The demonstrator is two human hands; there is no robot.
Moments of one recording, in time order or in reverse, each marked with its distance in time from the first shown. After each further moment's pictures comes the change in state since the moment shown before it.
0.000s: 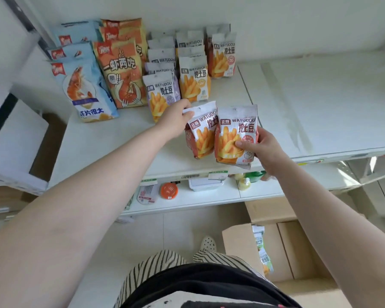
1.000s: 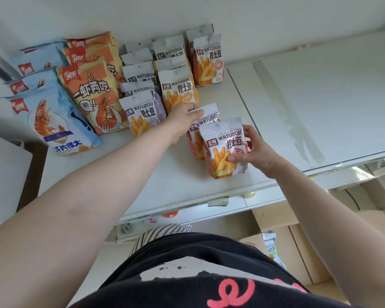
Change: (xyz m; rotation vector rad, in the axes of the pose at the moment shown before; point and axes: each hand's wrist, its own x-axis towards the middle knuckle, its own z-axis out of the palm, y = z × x) left_hand 0.100 0.024 0.036 -0.222 -0.150 -0.078; right_hand 0.083 0.020 -0.025 -0.114 -0.115 -0.035
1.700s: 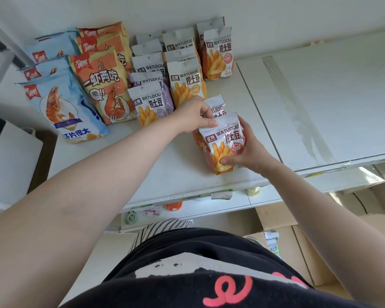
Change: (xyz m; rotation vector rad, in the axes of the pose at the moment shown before) left_hand -0.024 0.012 -0.006 0.475 -0.136 0.149; right_hand -0.001 0.010 0.028 -0.127 -0.042 -0.022
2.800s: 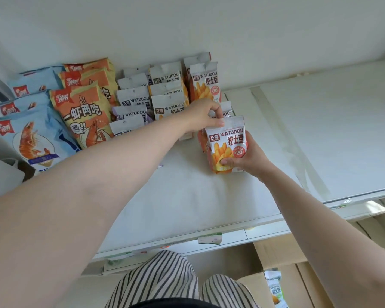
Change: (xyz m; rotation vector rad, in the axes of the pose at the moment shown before) left_hand 0.105 0.033 -0.009 0.095 0.018 0.137; right_hand 0.070 -0.001 -0.061 0.028 0.158 -0.042
